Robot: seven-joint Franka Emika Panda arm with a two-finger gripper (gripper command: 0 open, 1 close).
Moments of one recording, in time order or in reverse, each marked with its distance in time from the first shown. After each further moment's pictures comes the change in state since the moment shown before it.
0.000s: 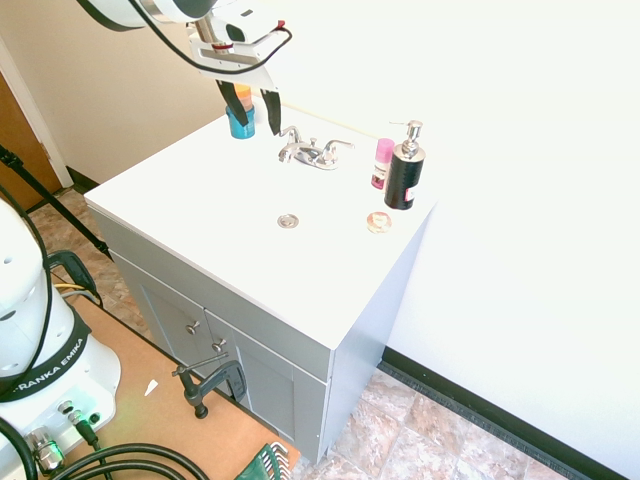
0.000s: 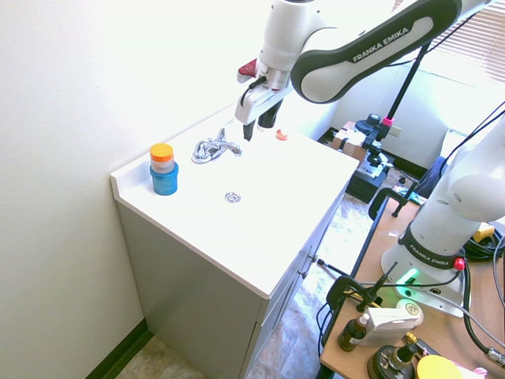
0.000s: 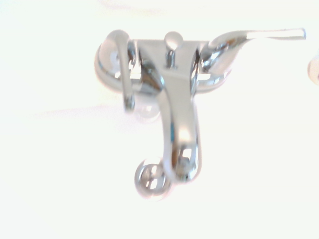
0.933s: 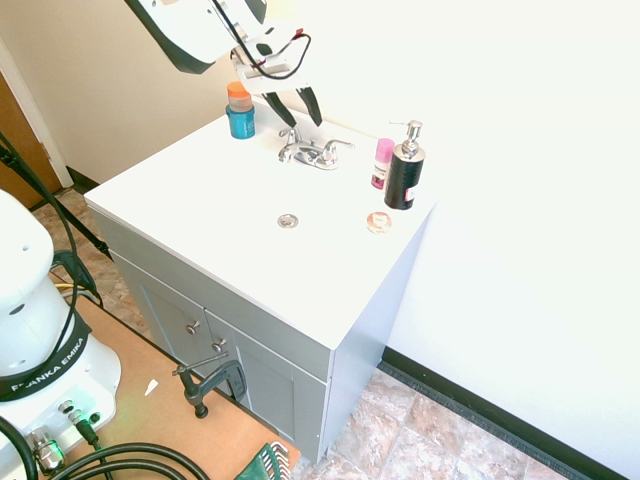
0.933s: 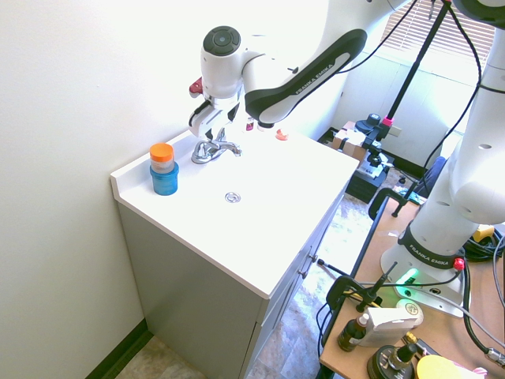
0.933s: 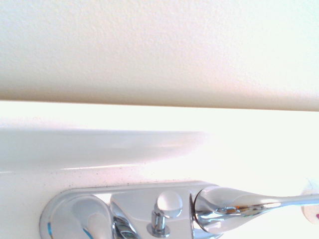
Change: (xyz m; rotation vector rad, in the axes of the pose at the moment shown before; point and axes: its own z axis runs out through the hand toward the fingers) arm 0.019 -0.089 0.090 -0.103 0.210 -0.034
